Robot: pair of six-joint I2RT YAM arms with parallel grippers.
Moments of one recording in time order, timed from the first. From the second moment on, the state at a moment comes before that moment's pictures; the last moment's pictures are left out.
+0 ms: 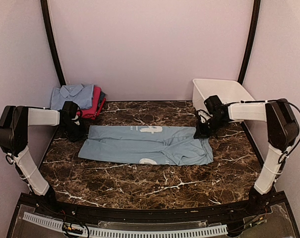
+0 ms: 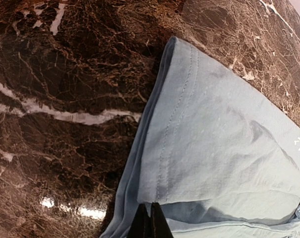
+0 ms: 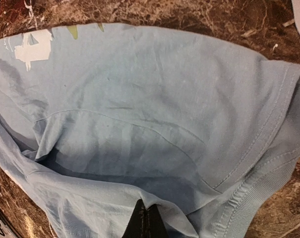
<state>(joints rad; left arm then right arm) -0.08 1.71 1.03 -0.41 0.13 -0.53 0.36 1.84 1.20 -0.53 -0.31 0.24</state>
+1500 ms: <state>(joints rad) -0.91 1.79 1.30 -0.18 0.21 0.00 0.36 1.39 0.81 -0.55 -0.39 0.38</state>
